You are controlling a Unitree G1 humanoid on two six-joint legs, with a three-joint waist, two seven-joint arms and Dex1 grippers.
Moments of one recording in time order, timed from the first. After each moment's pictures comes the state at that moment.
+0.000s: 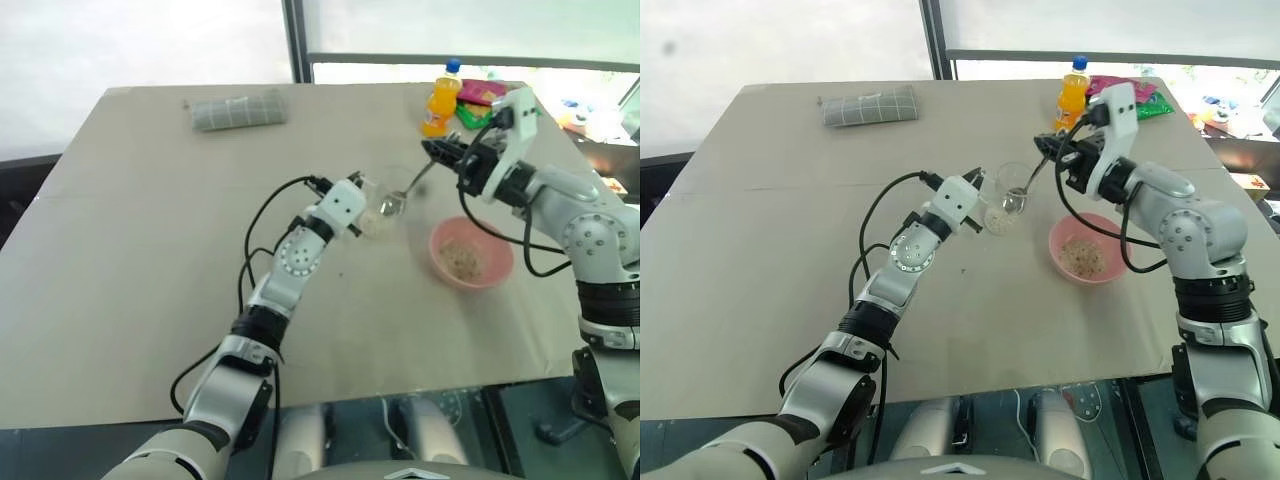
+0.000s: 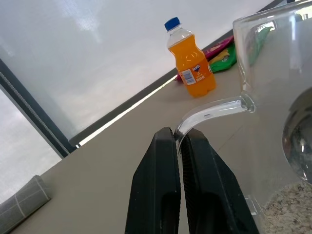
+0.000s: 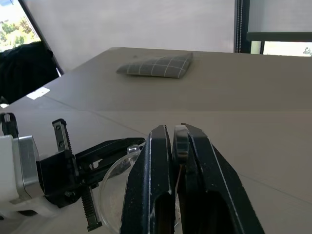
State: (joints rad) left arm -0.65 0.17 -0.19 0.51 0.27 -0.32 -0.15; right arm -0.75 -0.55 0.03 -0.05 0.76 0.71 0.43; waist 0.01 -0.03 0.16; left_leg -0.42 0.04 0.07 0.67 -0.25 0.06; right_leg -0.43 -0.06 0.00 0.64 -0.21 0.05
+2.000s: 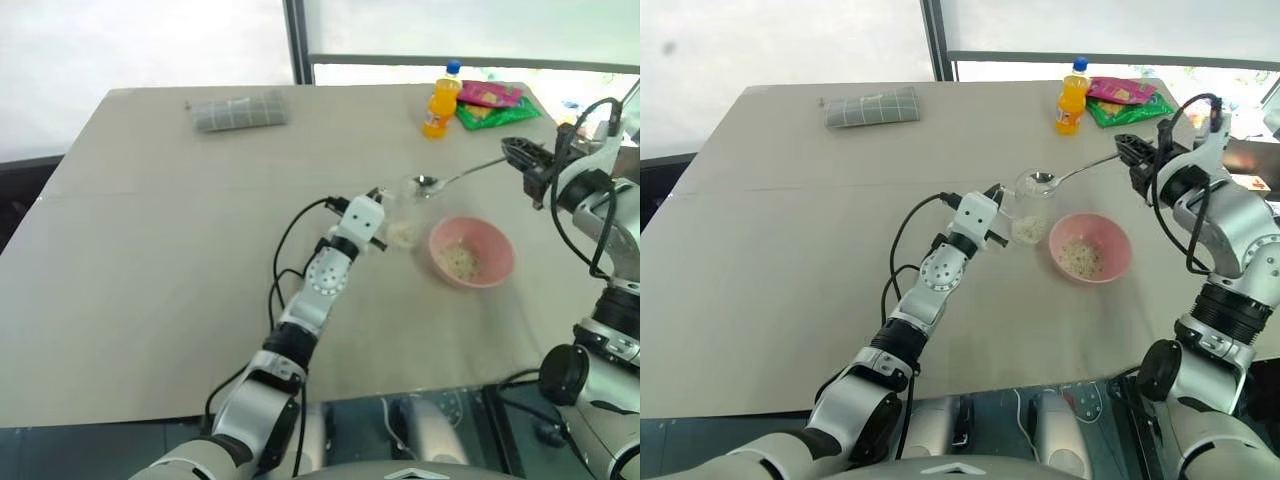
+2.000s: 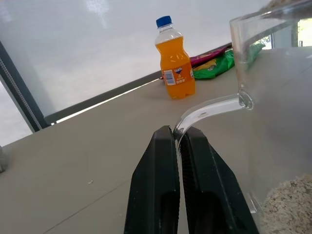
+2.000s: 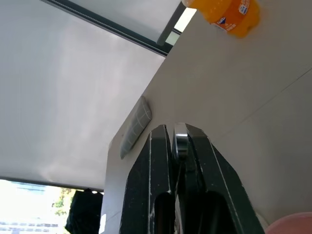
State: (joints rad) left arm -0.60 0.00 -0.21 0.58 0.24 -0.36 -0.06; right arm -0.71 -0.38 -0.62 0.03 1.76 1.00 -0.67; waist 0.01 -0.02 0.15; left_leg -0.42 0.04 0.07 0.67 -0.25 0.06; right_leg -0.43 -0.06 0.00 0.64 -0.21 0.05
